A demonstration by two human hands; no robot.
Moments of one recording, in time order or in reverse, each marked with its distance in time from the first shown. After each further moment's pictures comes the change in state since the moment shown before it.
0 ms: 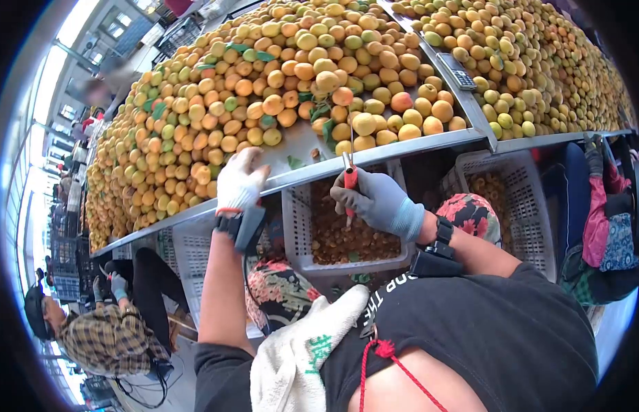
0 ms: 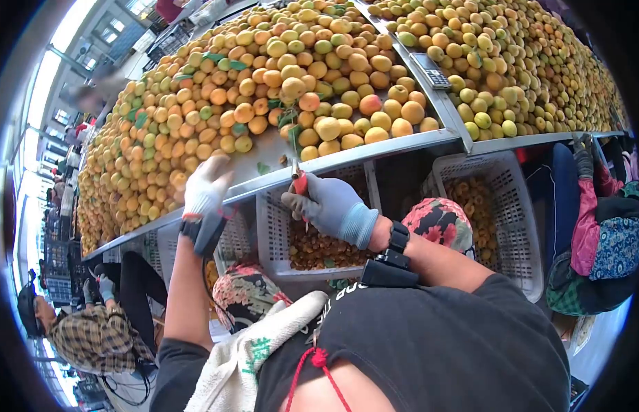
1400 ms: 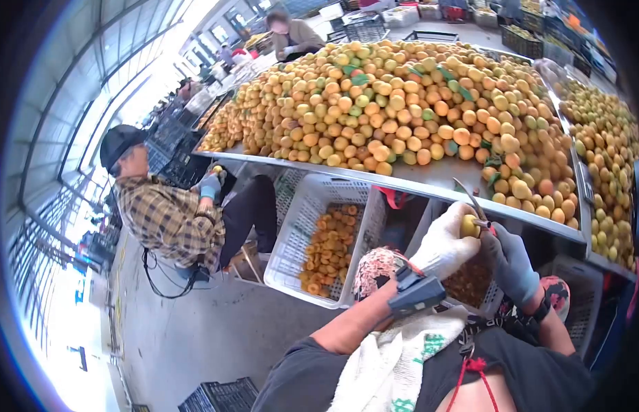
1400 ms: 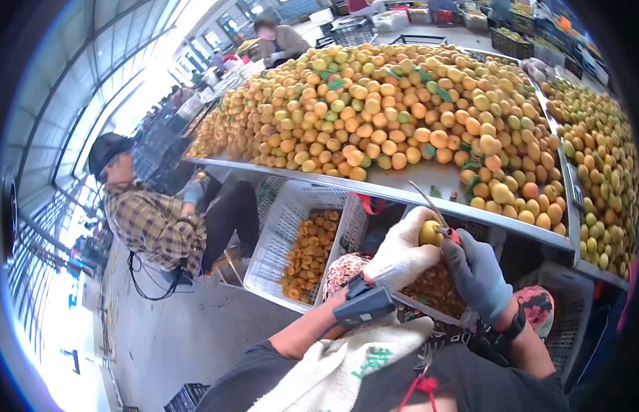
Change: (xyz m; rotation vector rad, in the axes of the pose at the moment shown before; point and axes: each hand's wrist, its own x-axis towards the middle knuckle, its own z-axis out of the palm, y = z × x) left_hand -0.143 0.092 -0.035 -0.914 -0.023 -0.094; right_hand -0.047 -0.086 0.043 -0.316 -0.161 -0.242
